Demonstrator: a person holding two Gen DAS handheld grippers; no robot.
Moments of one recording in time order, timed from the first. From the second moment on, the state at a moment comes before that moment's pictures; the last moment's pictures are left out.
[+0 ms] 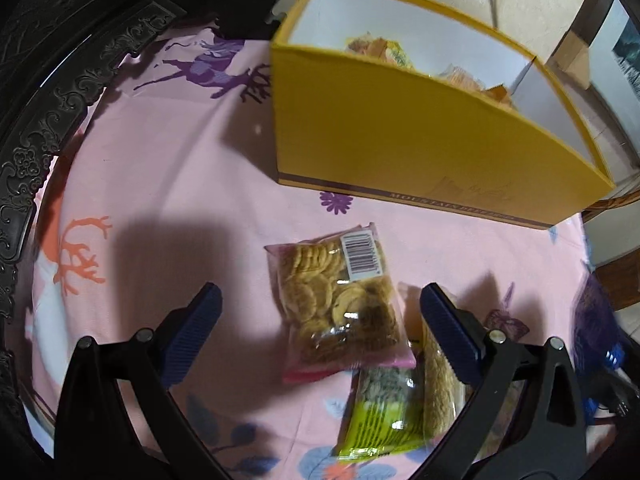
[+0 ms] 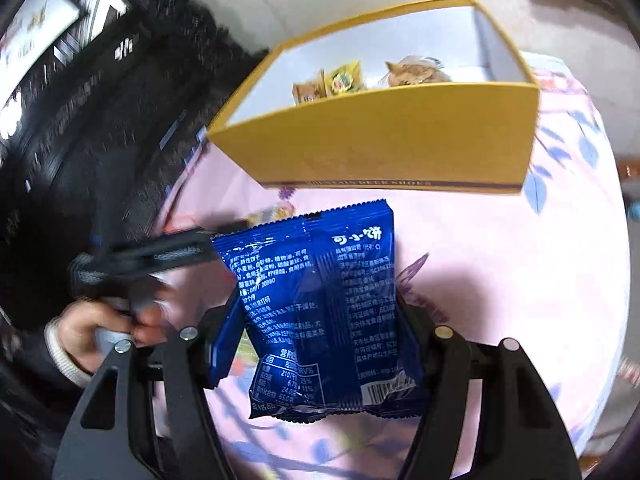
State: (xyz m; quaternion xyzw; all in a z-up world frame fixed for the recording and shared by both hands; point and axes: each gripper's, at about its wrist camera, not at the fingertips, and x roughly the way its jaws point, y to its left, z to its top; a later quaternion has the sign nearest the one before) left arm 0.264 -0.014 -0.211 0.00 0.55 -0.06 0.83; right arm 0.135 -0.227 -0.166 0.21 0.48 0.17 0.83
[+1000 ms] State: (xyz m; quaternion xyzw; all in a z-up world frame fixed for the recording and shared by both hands) left arm 0.268 -0.023 -0.230 0.01 0.56 -0.03 0.83; right arm 0.109 -0.224 -0.136 0.25 0.44 0.16 0.85
